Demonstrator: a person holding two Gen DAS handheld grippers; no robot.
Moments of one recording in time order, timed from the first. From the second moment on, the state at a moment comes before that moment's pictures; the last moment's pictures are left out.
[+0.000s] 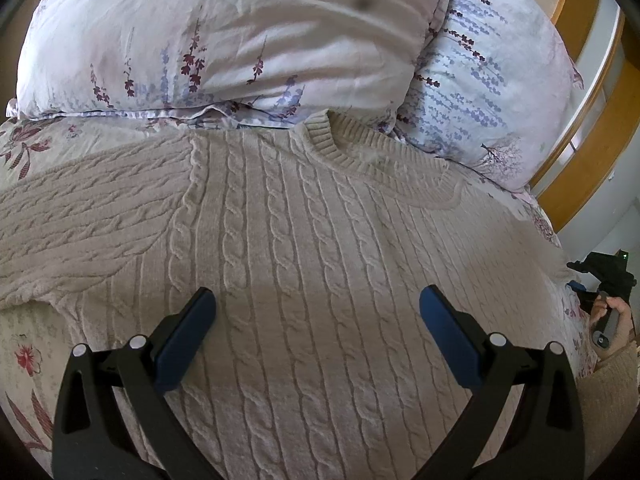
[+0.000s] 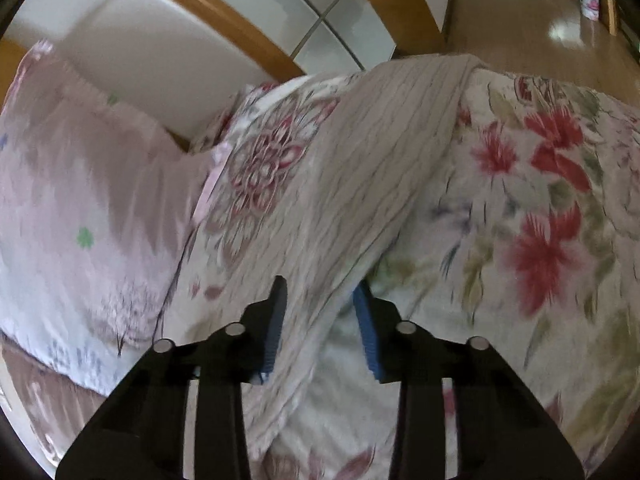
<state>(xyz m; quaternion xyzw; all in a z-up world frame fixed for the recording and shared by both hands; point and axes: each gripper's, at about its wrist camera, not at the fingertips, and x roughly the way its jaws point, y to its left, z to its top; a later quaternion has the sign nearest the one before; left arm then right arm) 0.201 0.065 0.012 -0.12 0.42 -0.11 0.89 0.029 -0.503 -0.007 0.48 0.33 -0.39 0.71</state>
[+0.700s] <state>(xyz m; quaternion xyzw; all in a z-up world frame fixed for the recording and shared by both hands) 0.200 0.074 0.013 -0.15 0.41 -0.12 0.89 0.133 -0.274 0.022 0.26 0.44 -0.05 0.86</state>
